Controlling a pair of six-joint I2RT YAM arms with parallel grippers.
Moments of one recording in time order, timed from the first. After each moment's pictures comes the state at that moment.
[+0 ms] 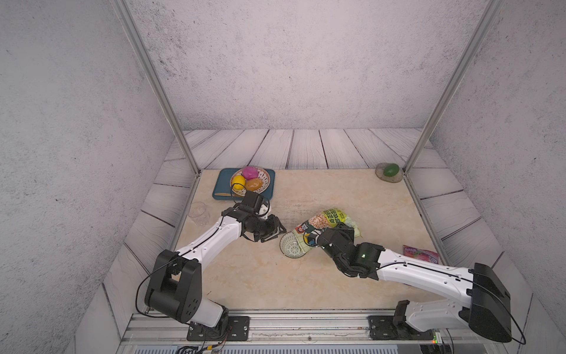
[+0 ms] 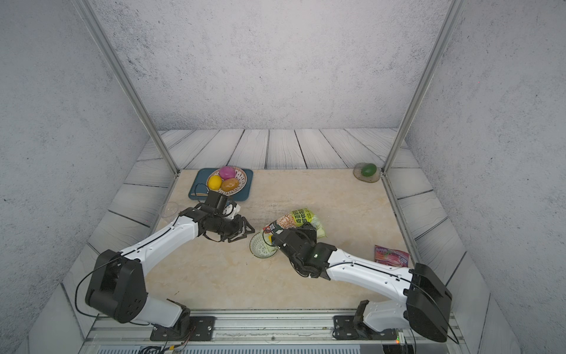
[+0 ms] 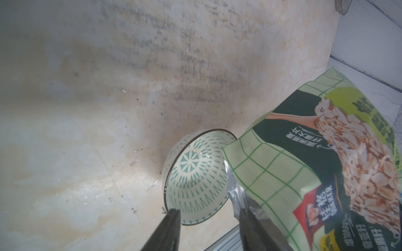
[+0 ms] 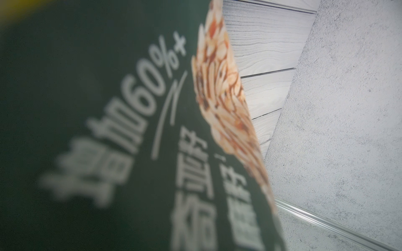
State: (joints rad) left arm -0.40 1.47 1.03 -0.61 0.53 -0.67; right arm 1.04 1.29 0.87 -0.44 0.96 -0.90
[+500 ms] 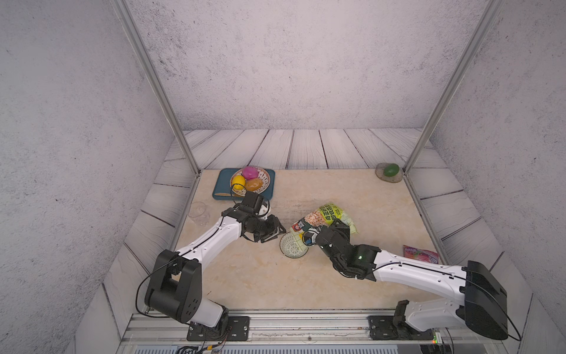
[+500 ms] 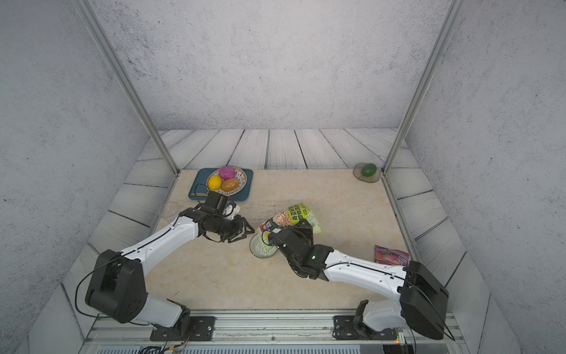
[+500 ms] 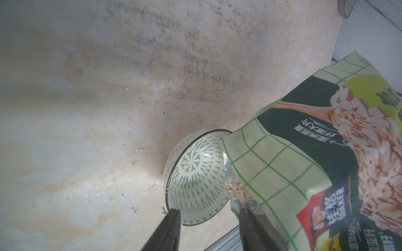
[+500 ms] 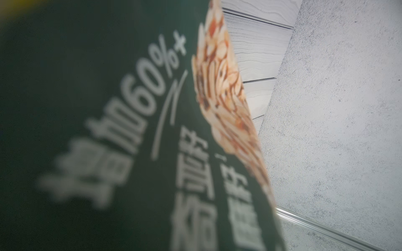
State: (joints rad) left arm -0.40 1.47 1.02 -0.61 0.52 -0.69; right arm 1.05 1.31 0.83 -0.25 1.00 -1.03
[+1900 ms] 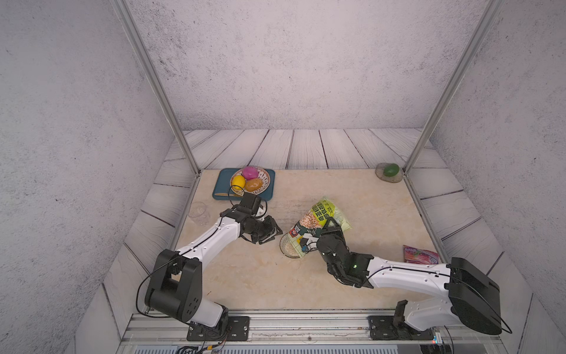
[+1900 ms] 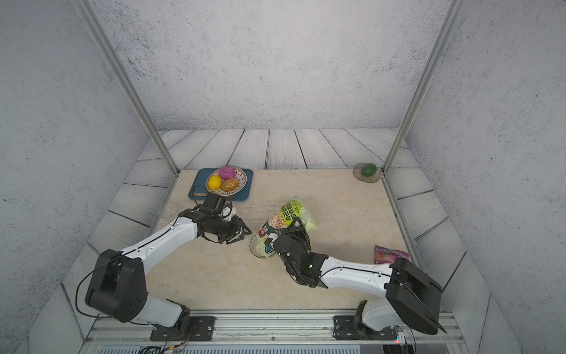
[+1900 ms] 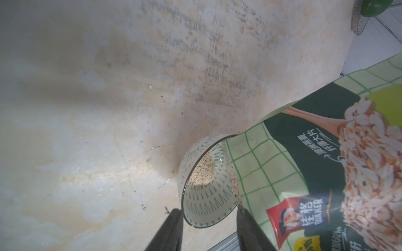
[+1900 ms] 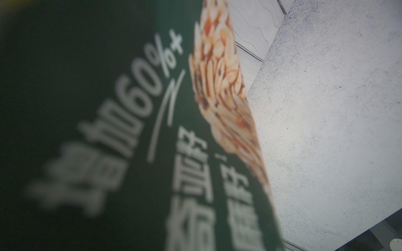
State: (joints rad) left arm -0.37 1.48 1.00 -0.61 0.50 -0.73; right arm 1.08 1.37 0.71 0.22 1.08 -1.50
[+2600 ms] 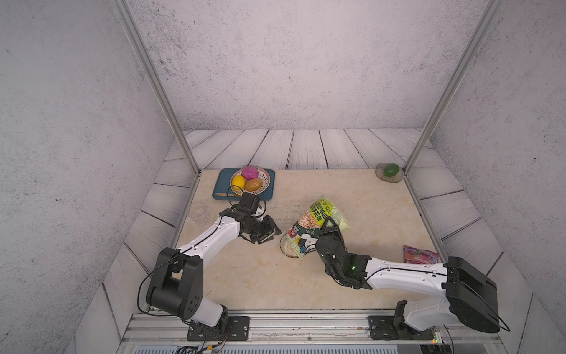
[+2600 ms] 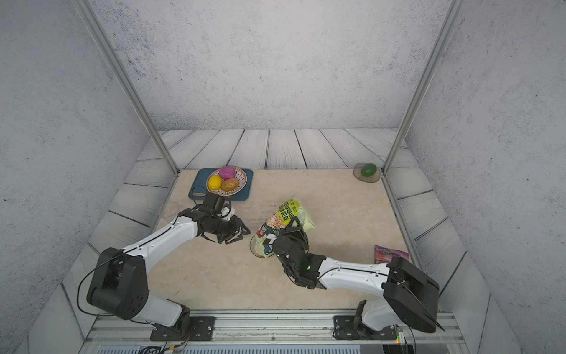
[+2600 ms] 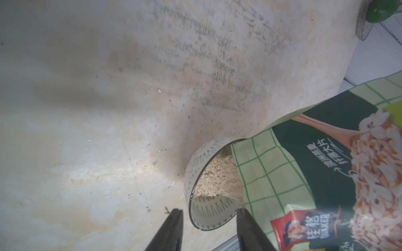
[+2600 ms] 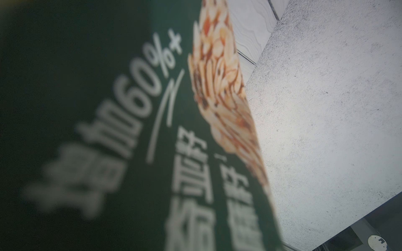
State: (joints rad) left arm -0.36 1.49 1.00 -0.61 0.50 -0.73; right arm 1.10 1.38 0.71 0.27 1.10 -1.57
